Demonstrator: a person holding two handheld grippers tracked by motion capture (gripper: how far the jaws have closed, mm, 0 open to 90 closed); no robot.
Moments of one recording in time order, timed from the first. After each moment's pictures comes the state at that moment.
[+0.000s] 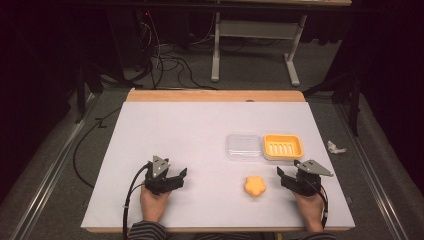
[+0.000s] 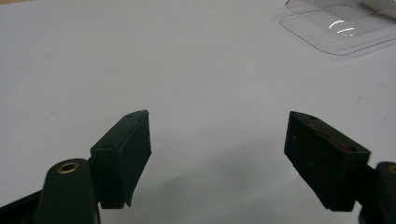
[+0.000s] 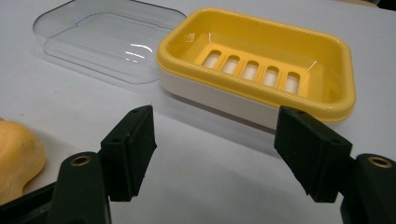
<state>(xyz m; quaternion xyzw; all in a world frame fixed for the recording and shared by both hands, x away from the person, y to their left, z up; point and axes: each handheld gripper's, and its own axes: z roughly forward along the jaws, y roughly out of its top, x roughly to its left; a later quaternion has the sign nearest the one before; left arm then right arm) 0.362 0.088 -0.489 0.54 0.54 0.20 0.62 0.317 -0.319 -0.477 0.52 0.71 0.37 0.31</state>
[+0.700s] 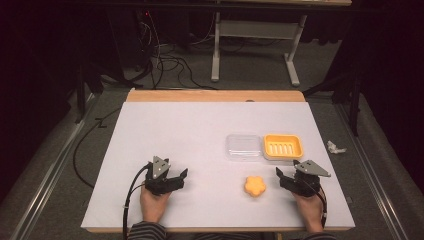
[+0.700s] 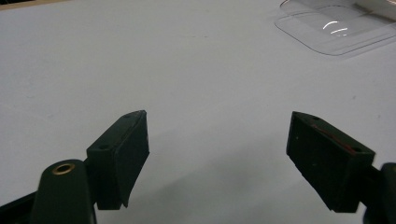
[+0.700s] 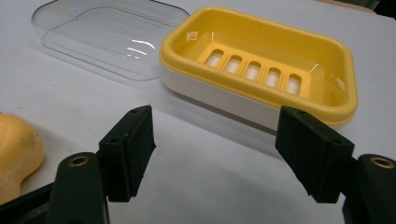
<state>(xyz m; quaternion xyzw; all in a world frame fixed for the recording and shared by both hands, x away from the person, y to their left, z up) 0.360 0.087 -0.488 0.54 0.53 0.20 0.62 0.316 -0.315 -0.477 0.50 0.72 0.36 0.32</state>
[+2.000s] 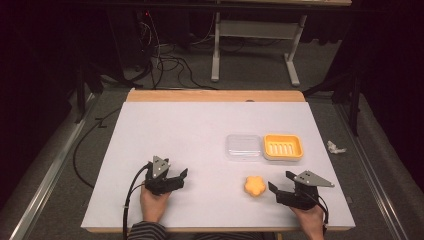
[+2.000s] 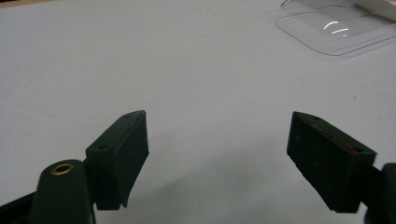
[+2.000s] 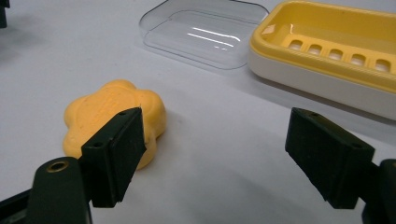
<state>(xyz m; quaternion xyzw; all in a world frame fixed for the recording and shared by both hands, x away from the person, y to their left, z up) 0.360 0.088 -0.488 0.54 0.53 0.20 0.62 0.282 -0.300 -0.471 0.48 0.74 0.42 0.23</state>
